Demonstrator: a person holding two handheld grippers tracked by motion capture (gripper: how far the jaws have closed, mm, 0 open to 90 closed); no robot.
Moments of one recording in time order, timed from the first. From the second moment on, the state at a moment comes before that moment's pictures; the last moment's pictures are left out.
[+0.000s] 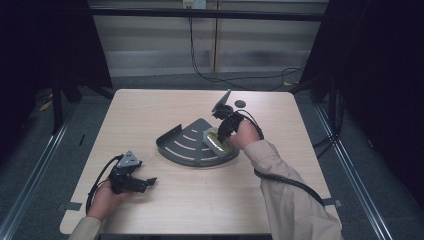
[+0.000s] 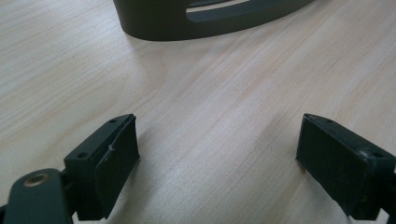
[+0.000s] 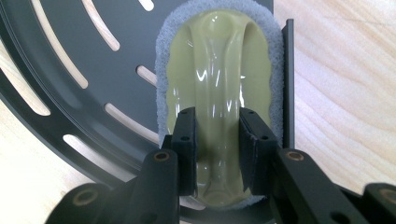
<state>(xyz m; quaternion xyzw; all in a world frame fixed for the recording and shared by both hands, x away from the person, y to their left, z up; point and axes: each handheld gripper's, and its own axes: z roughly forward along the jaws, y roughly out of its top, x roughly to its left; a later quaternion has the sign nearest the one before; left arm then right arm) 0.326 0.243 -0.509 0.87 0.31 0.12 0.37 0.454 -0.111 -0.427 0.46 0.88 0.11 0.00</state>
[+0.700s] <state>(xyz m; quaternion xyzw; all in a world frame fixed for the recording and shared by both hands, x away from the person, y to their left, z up) 0.326 0.243 -0.509 0.87 0.31 0.12 0.37 0.453 -0.115 -0.425 0.47 0.88 0.10 0.01</state>
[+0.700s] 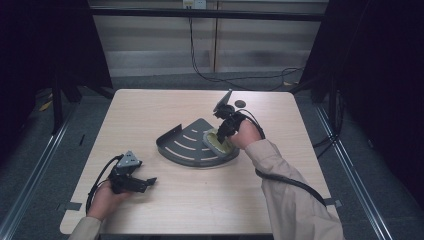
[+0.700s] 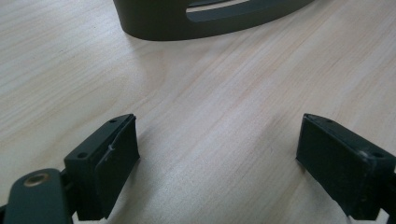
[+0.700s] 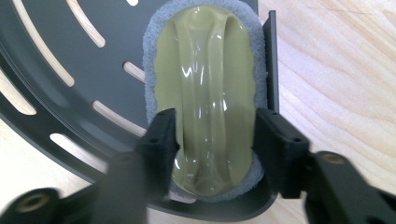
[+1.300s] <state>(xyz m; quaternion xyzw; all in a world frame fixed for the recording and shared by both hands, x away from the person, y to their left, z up) 0.325 0.244 -0.509 0.87 0.31 0.13 0.37 0.444 -0.131 -0.410 0.47 0.87 0.11 0.02</state>
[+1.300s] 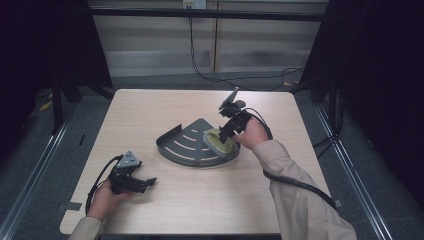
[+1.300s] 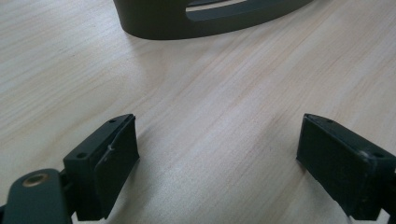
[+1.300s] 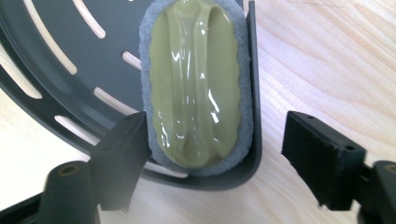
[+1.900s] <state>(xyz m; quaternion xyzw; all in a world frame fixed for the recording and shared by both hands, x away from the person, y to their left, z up) 0.325 0.244 -0.509 0.87 0.31 0.12 0.37 0.428 -0.144 -0.400 0.46 0.88 0.12 0.02</state>
